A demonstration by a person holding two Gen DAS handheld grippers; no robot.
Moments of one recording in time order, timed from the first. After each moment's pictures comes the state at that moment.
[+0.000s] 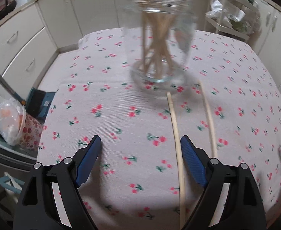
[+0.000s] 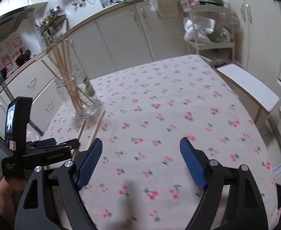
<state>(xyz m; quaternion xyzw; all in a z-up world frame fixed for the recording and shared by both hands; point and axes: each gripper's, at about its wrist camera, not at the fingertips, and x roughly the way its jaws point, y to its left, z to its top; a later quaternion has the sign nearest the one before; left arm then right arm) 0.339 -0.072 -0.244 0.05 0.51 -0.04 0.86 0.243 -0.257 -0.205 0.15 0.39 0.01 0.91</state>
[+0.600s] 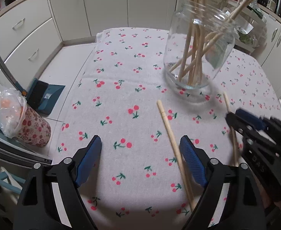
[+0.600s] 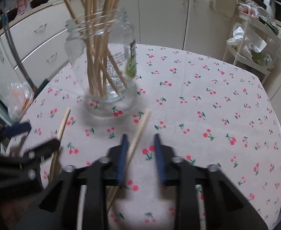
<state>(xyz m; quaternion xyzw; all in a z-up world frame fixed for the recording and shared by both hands) 0.345 -0.027 -0.239 0.01 0.50 -0.03 0.86 0.337 -0.171 -0.238 -0.02 0.48 0.06 0.88</state>
